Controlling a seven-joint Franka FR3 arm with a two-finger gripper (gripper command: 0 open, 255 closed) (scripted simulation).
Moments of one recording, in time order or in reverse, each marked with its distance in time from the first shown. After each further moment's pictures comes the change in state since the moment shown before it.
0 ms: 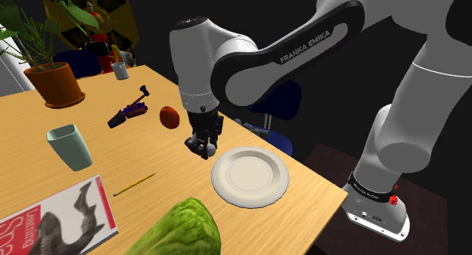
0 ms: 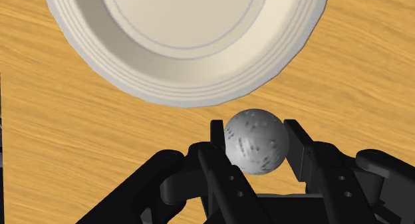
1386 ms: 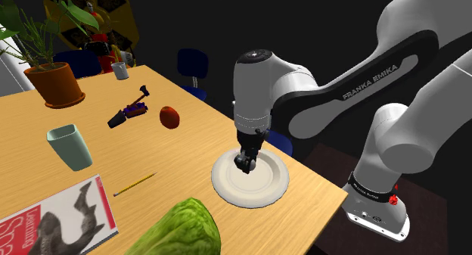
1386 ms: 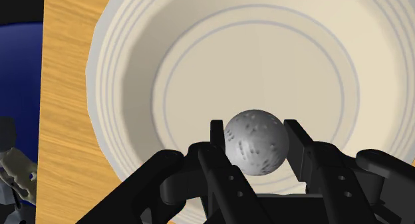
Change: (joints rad) arm 0.059 -0.343 -0.046 -0.477 0.201 0.172 -0.128
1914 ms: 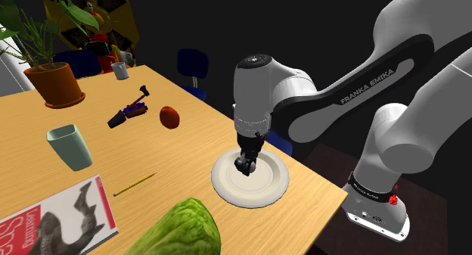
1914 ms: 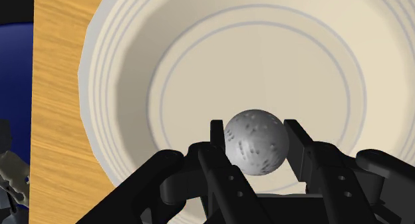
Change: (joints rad) arm -0.002 0.015 0.007 -0.014 -0.003 0.029 0.005
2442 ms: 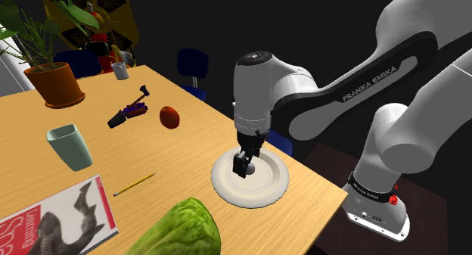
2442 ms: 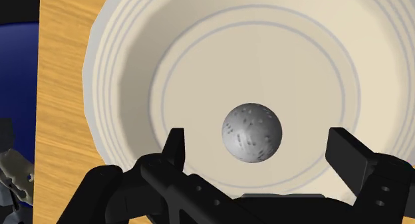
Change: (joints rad) arm 0.003 -0.011 -0.004 0.009 0.003 -0.019 -0.002
